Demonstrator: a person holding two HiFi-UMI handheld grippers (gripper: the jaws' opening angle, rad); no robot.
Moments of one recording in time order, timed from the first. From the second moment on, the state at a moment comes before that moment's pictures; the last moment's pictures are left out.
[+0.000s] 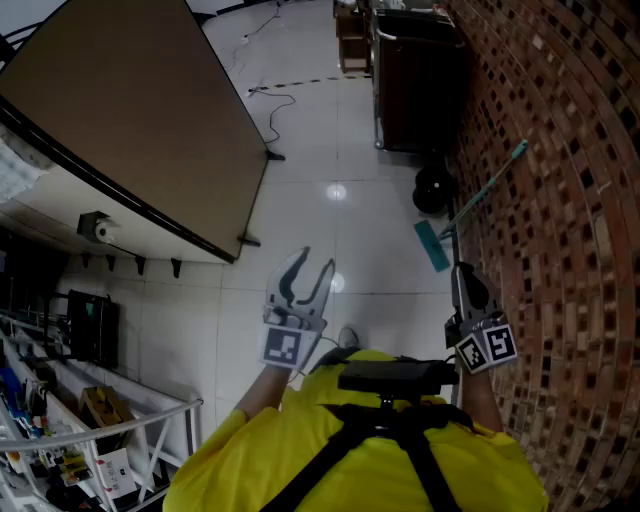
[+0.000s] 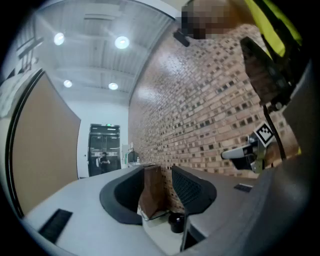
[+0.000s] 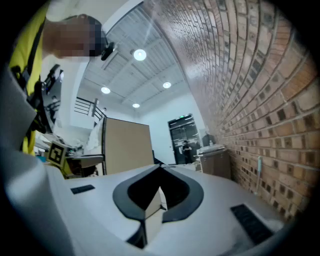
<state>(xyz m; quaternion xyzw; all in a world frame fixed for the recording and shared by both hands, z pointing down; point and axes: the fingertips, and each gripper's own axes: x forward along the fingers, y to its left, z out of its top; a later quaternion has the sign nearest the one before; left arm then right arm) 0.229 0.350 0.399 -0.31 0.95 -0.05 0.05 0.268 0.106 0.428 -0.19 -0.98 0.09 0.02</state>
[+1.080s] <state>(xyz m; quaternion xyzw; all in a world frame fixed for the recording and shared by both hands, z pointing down) -0.229 0.195 0.418 -0.40 0.92 0.01 -0.01 -0.163 0.006 0.428 -0.13 -0.99 0.03 -0.01</state>
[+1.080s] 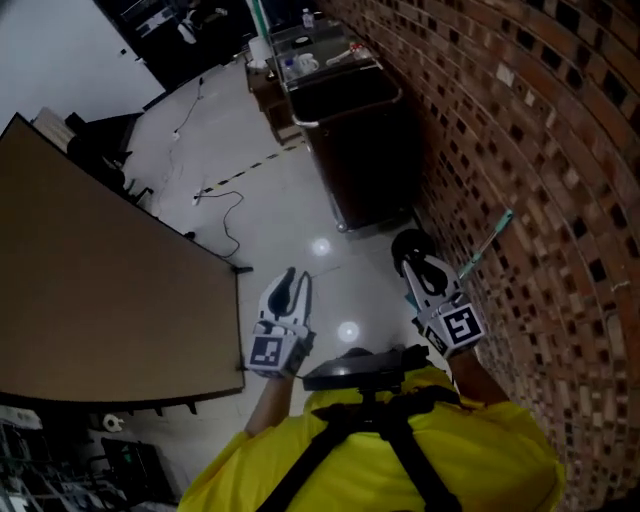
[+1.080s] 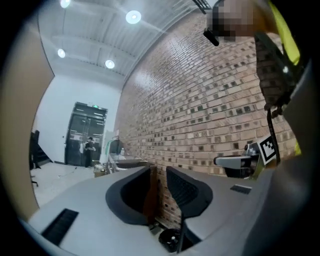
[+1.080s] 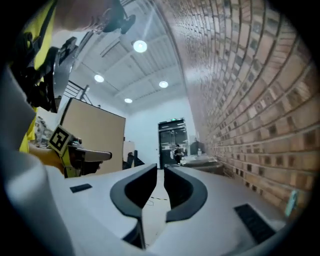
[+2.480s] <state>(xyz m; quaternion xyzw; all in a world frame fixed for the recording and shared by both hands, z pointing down) -0.169 -0.403 0.686 -0.82 0.54 -0.11 -0.15 0.036 -0.197 0.544 0.60 -0.78 0.17 0.03</state>
